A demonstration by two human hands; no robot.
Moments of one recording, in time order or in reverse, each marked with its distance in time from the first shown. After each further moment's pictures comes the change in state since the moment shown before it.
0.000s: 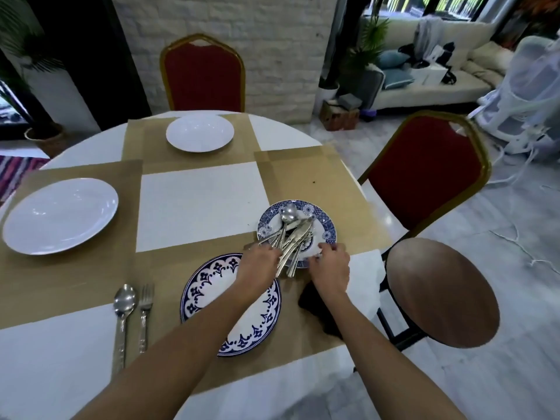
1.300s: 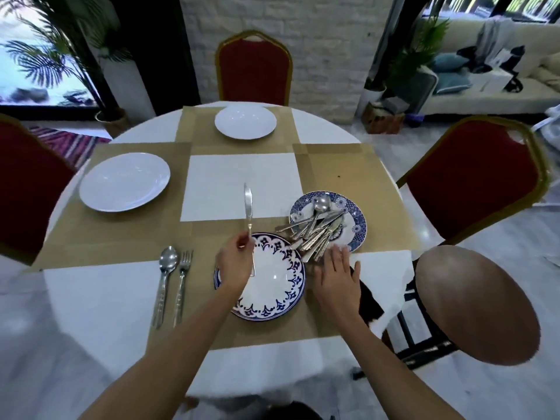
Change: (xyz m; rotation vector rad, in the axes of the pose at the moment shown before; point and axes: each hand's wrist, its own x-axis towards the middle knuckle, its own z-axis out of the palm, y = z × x) left_hand -0.080 -0.034 -0.032 -0.806 0.461 -0.807; right_hand -0.065 0.013 0.029 -0.298 -0.088 -0.389
